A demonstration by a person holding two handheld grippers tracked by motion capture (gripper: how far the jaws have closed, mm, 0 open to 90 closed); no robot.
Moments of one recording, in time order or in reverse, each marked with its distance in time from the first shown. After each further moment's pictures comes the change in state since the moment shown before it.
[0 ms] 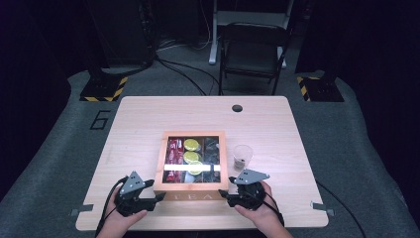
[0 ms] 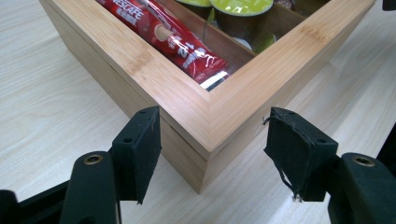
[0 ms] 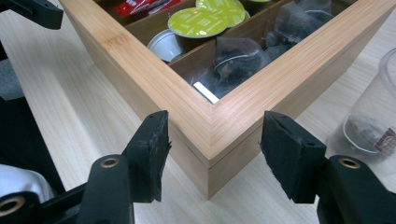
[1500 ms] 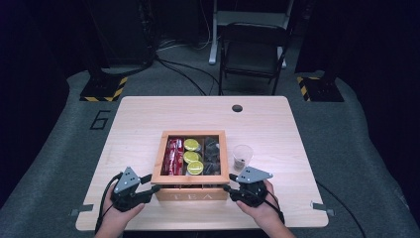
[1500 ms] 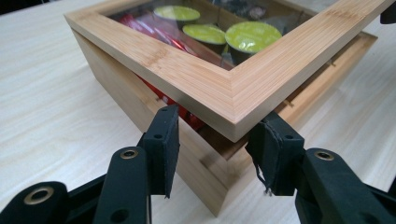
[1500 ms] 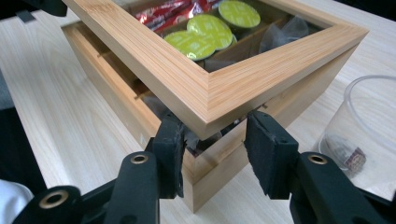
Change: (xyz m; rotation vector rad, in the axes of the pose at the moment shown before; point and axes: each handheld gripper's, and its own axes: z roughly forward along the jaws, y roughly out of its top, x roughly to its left) left arm 0.005 0.007 -0.008 -0.067 0.032 0.022; right arm -0.002 0.007 -0.007 -0.045 -0.033 -0.034
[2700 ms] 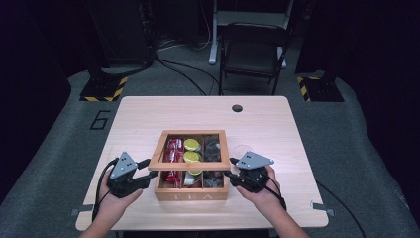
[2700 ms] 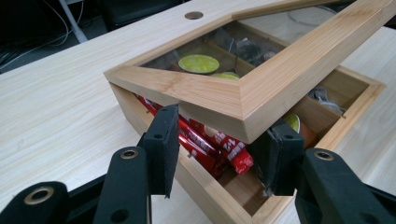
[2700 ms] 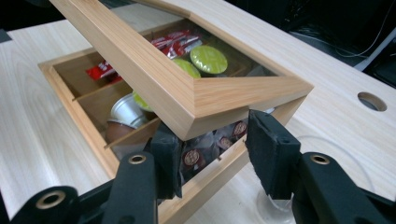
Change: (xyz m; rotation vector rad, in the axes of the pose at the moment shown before) left arm 0.009 0.043 -0.012 -0.061 0.064 0.032; right arm -0.014 0.042 -0.011 -0.039 -0.070 -0.070
